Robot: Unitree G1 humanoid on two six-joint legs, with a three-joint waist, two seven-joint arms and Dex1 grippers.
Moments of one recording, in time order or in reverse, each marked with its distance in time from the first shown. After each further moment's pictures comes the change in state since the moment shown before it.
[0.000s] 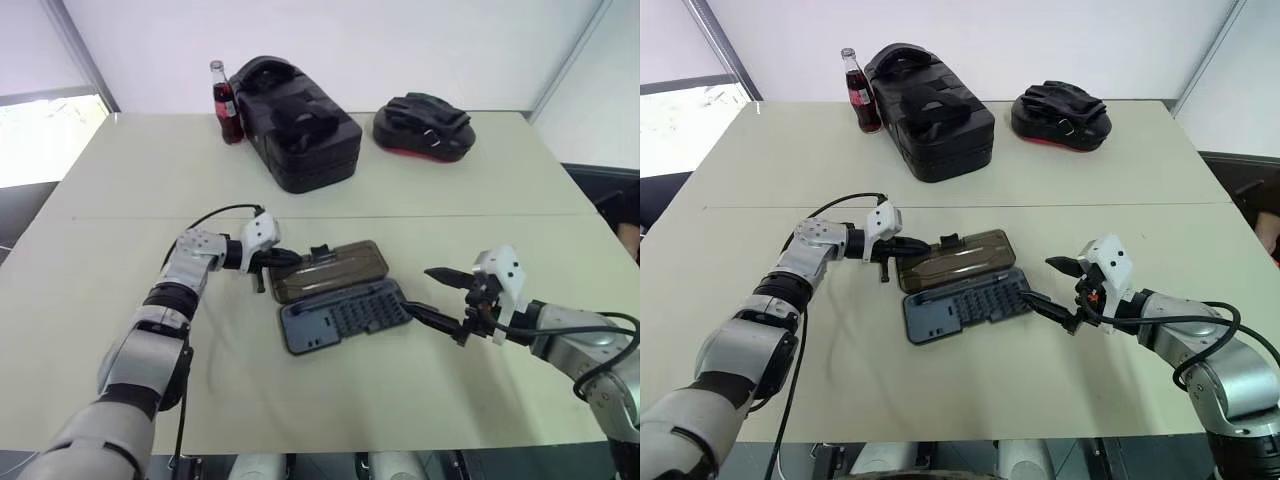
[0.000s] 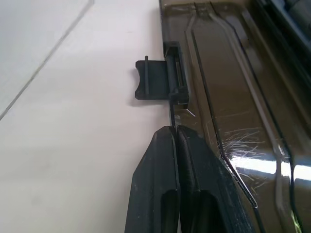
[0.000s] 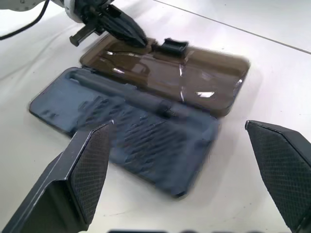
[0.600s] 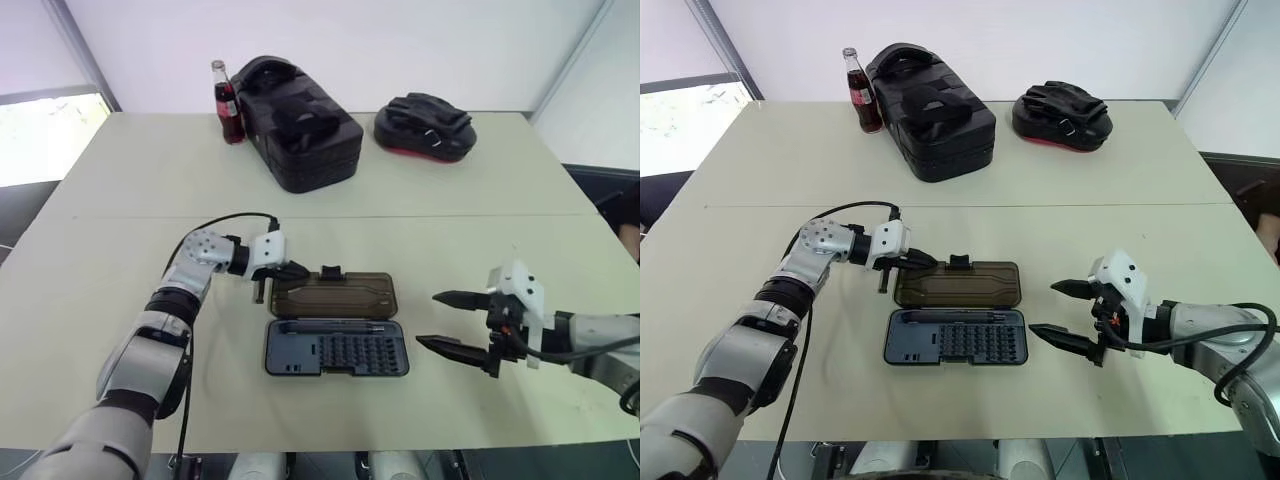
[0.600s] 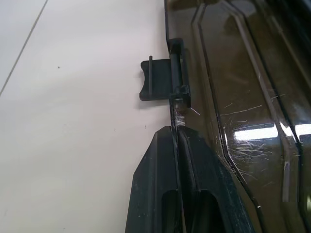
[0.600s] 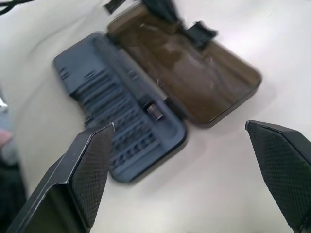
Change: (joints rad) left arm 0.016 -0.012 -0.029 -0.038 0.049 -0.154 -0.028; right arm 0.140 -0.194 -0.121 -0.116 0.124 0.101 0.158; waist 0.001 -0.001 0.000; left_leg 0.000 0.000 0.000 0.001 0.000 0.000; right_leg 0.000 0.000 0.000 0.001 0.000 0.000
